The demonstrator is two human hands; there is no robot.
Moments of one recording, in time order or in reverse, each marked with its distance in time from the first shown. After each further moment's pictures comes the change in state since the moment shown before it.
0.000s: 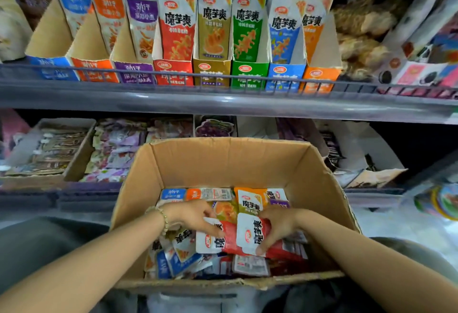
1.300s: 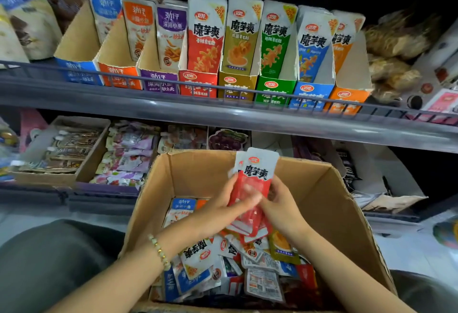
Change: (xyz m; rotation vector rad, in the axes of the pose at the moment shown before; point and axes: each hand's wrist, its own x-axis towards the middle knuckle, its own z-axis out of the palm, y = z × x) left_hand -0.060 0.052 -0.010 -0.739 0.288 0.343; right_hand -0.025 -0.078 -0.027 1.061 0.869 -0.424
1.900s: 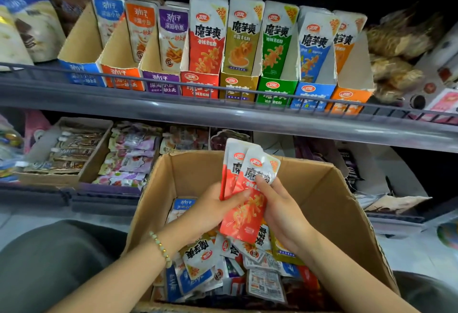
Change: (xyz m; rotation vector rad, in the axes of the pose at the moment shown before) left_hand 0.009 -0.010 -0.007 -0.171 0.136 0.088; right_hand -0.007 -0.012 0.009 0.577 -0.114 0.215
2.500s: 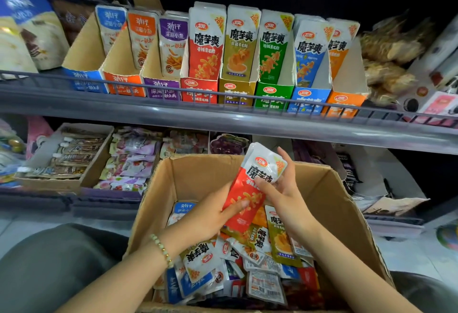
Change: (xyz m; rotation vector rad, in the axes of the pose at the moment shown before) left_hand -0.002 -0.005 -0.008 0.348 -0.098 0.183; right_hand 0.001 -0.018 -0.011 -0.309 0.024 -0.243
